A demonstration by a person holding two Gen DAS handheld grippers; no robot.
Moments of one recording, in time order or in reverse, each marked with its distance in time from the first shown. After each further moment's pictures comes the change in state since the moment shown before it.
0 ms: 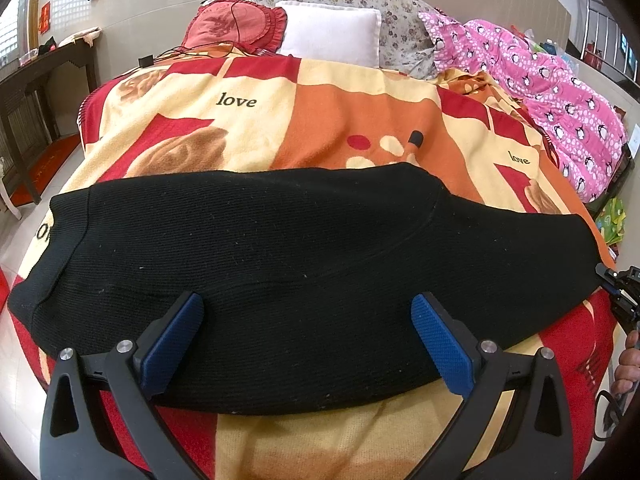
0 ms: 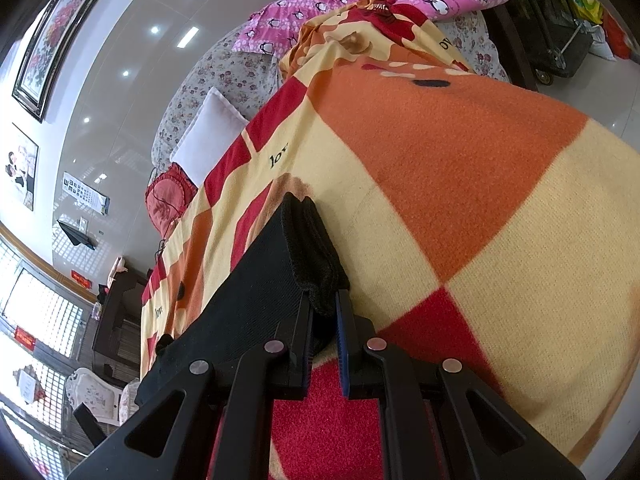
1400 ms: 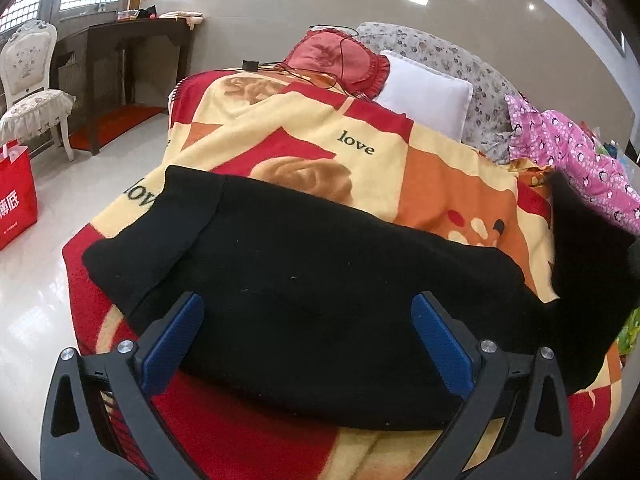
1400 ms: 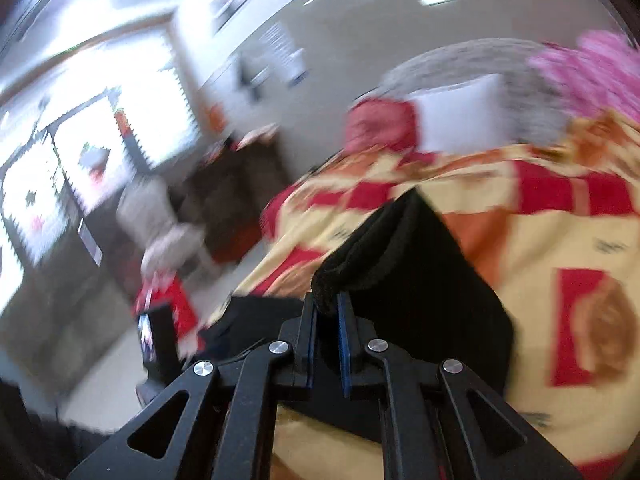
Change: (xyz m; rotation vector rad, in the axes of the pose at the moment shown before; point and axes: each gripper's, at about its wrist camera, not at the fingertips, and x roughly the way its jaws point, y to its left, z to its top) left arm -0.019 0.066 -0.010 -0.305 -0.161 0.149; right arm 0.043 0.287 -0.116 -0.842 0.183 0.404
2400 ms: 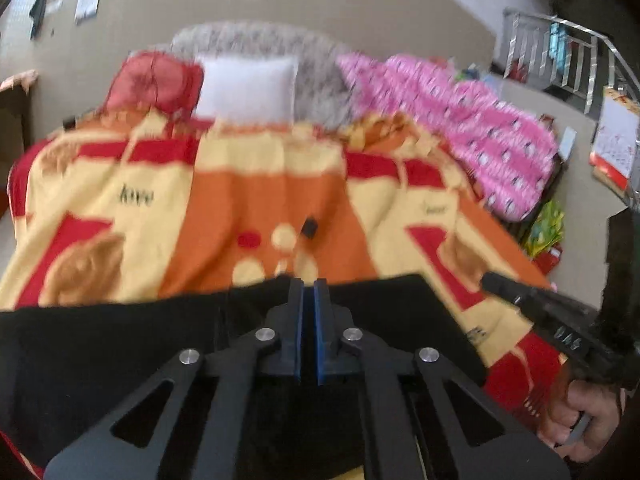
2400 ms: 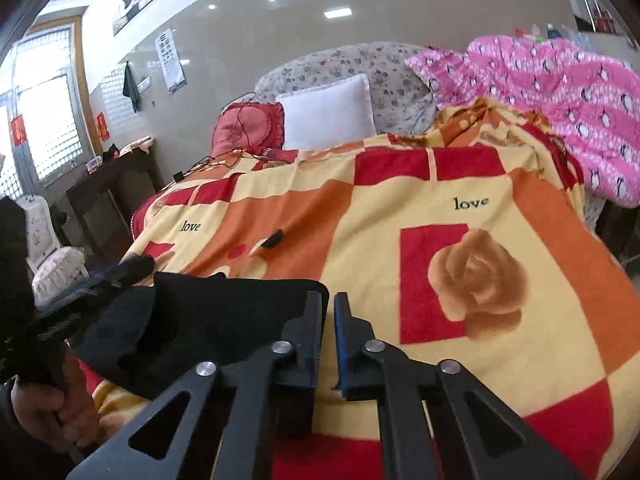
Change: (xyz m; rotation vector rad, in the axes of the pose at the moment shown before) left arm 0.013 -0.122 0.033 0.374 0.054 -0.424; right arm -0.046 -0.086 -0.049 0.152 -0.097 -0.499
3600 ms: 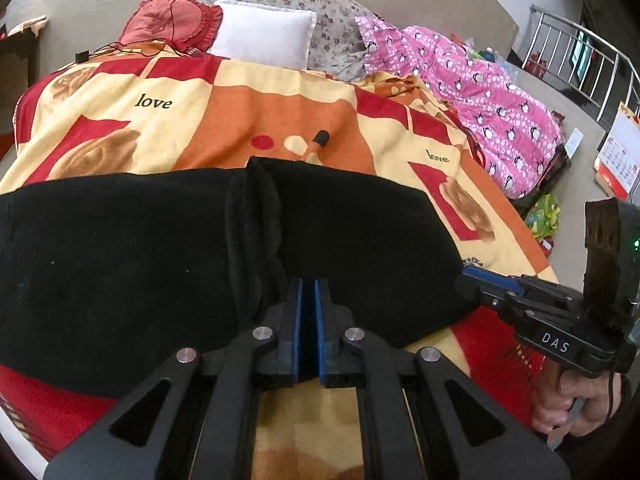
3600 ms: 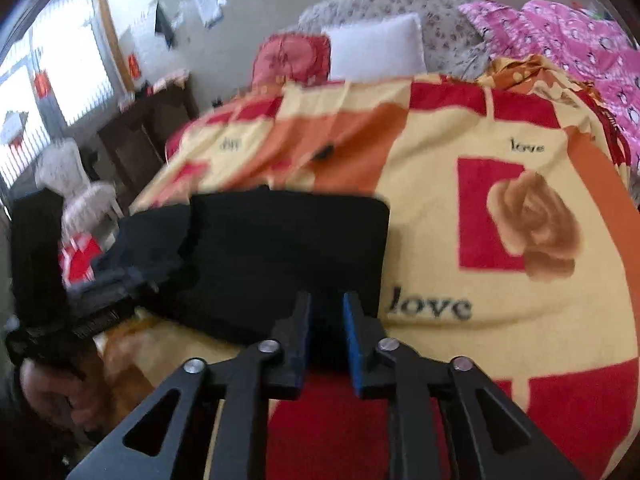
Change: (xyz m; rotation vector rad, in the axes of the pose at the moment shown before) left arm -0.022 0.006 -0.060 -0.105 0.127 -0.050; right arm 0.014 0.025 -0.041 -0.103 0.250 0.130
